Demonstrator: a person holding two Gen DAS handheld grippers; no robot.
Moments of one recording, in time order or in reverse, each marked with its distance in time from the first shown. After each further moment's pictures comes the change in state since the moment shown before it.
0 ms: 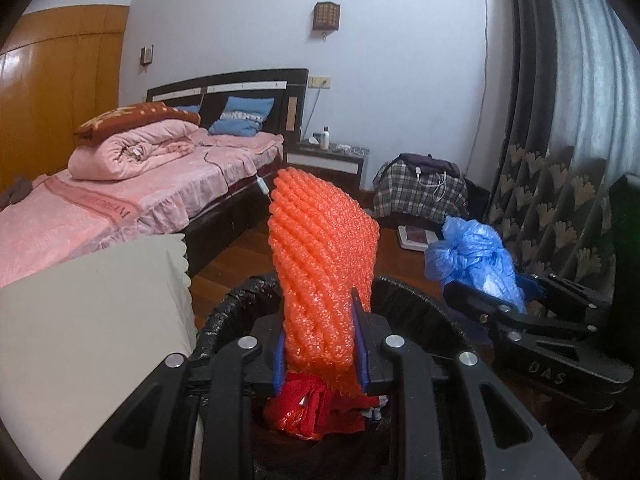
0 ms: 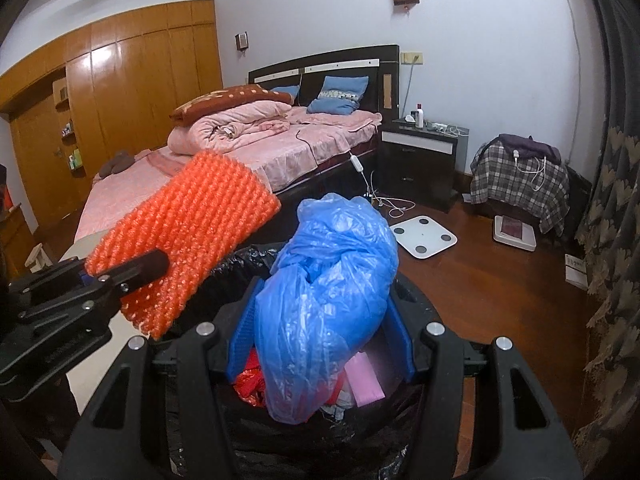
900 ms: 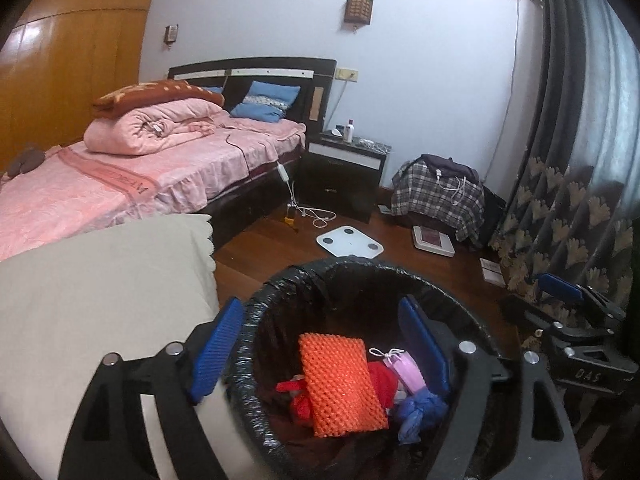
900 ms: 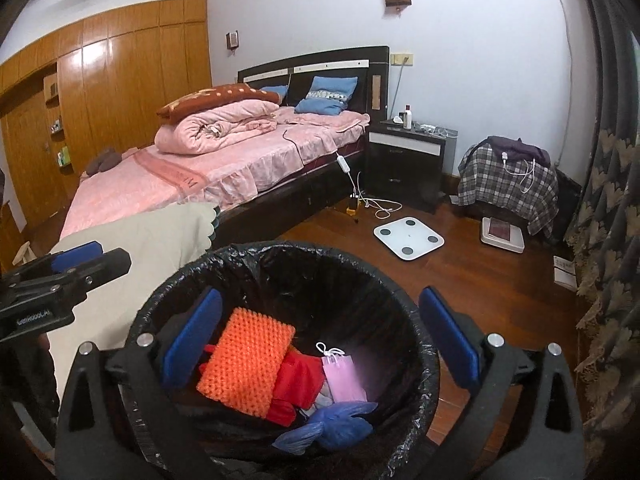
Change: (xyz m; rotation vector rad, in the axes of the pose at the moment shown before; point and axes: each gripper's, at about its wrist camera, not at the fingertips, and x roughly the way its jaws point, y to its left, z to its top) left arm -0.006 0.045 0.000 -0.091 0.019 0.037; right arm 0.002 -0.006 0.002 -0.008 -0.013 -0.047
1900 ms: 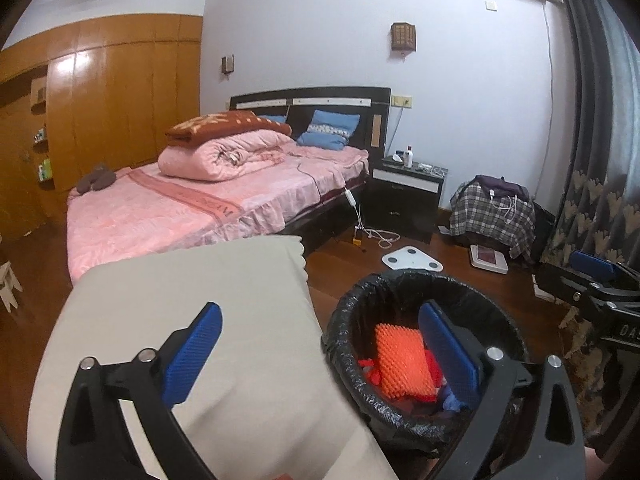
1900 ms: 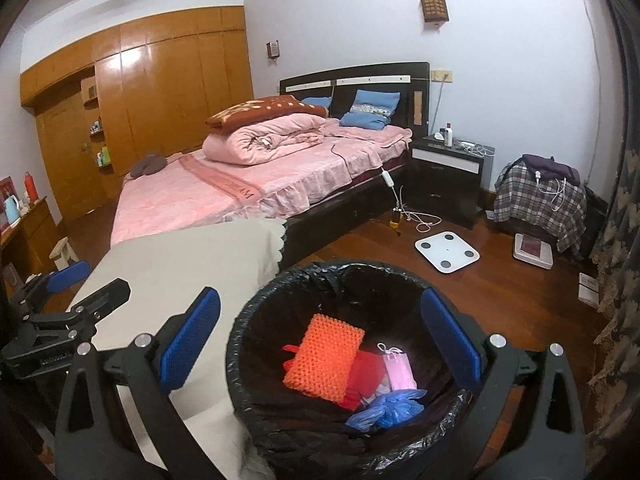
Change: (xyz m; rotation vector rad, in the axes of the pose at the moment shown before) left arm -0.127 0.017 -0.004 0.001 -0.085 0.249; right arm -0.081 0.062 0.031 -0.039 -0.017 0.144
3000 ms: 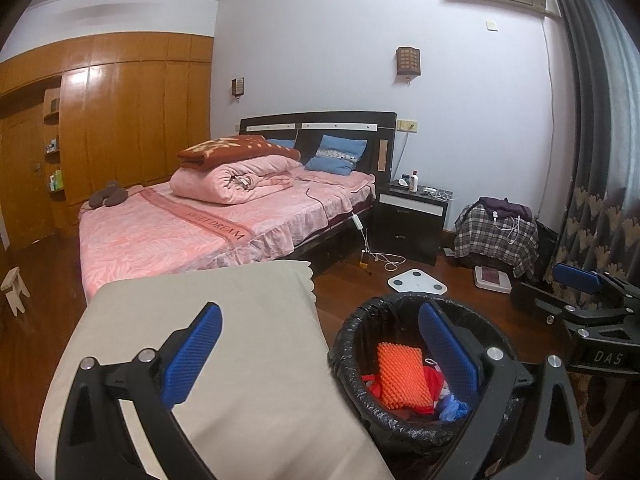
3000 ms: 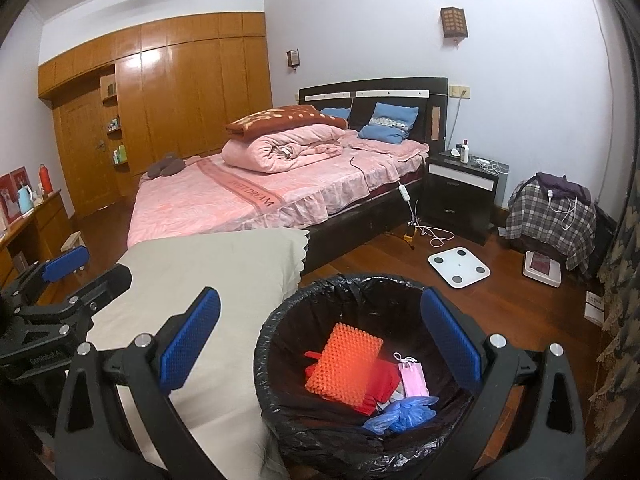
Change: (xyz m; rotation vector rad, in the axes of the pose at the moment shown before) left arm -0.041 0.002 0.007 -0.007 -0.077 0.022; right arm -0.019 0.026 0.007 -0.043 -0.030 0.033
